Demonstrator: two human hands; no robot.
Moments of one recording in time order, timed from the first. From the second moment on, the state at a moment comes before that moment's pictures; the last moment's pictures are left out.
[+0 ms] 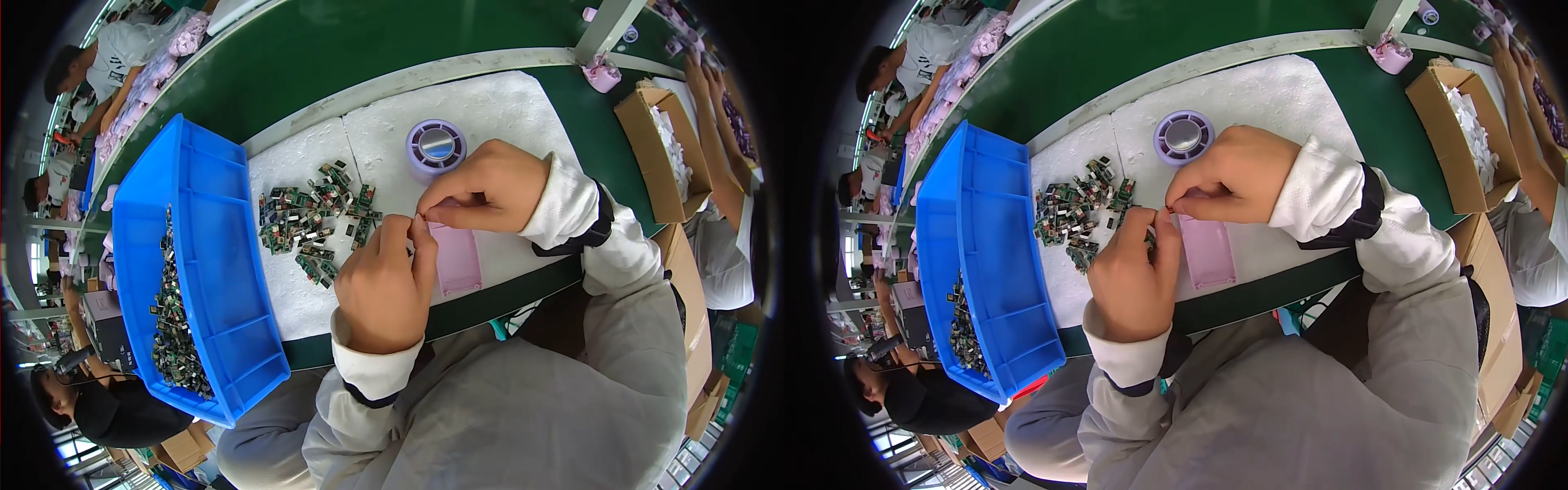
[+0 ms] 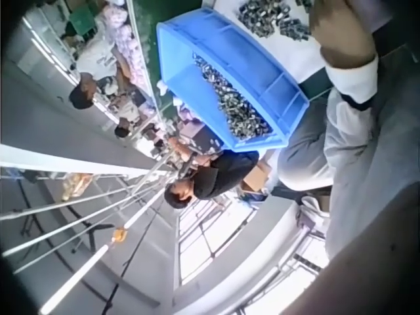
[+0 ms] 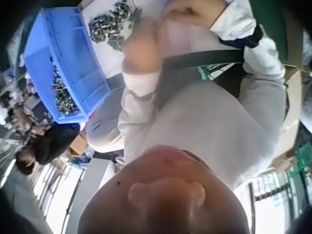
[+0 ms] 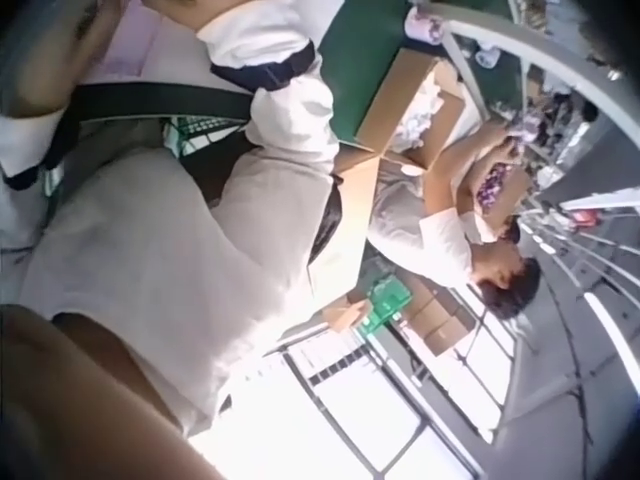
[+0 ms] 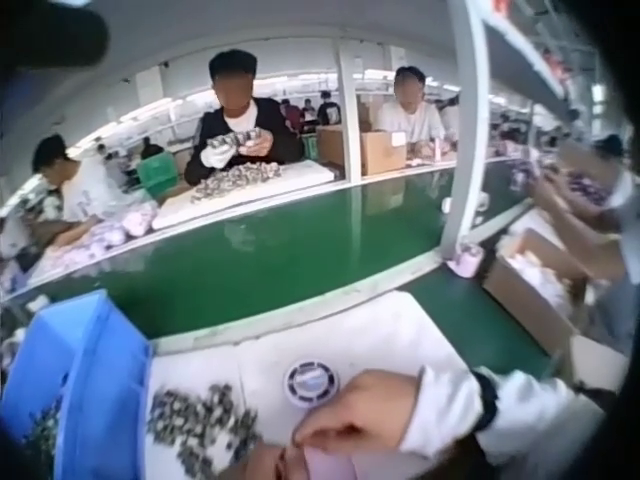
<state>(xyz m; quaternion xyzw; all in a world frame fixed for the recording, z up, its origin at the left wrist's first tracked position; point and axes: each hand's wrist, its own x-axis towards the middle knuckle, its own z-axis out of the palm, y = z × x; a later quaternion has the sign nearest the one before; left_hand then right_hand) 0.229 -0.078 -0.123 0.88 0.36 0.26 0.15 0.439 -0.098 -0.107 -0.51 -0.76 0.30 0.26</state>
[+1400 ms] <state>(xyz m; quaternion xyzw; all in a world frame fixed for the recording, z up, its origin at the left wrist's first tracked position) 0.203 -0.088 -0.135 0.57 0.33 0.41 0.64 0.427 -0.105 -0.104 -0.46 -0.80 0.21 0.33</state>
